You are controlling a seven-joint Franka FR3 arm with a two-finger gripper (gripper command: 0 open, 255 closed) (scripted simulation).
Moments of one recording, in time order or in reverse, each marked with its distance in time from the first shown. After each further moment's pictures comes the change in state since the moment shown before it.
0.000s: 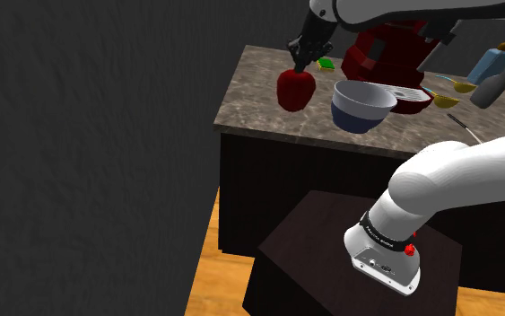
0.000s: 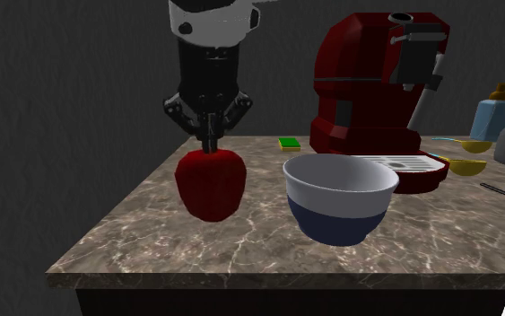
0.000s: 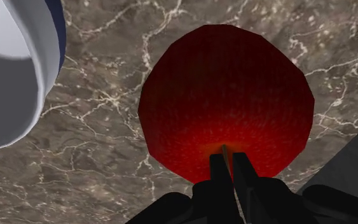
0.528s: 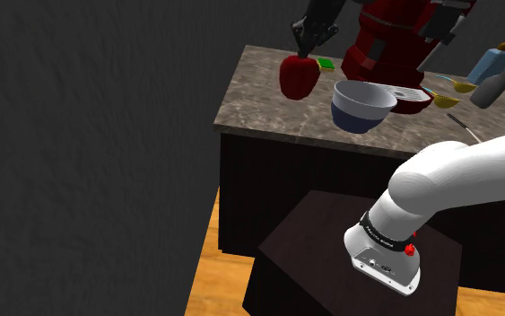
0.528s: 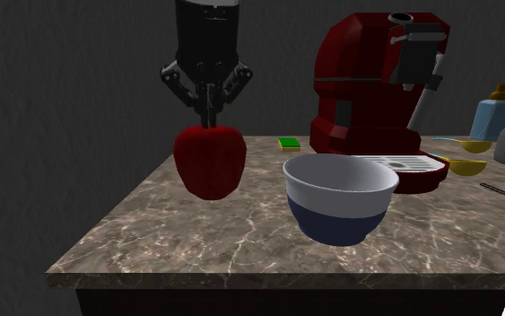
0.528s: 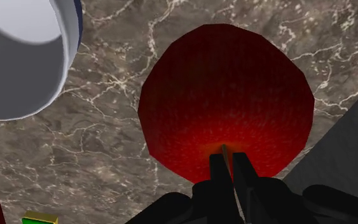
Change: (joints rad) arm -0.003 0.013 -0.006 0.113 0.003 -0.098 -0.020
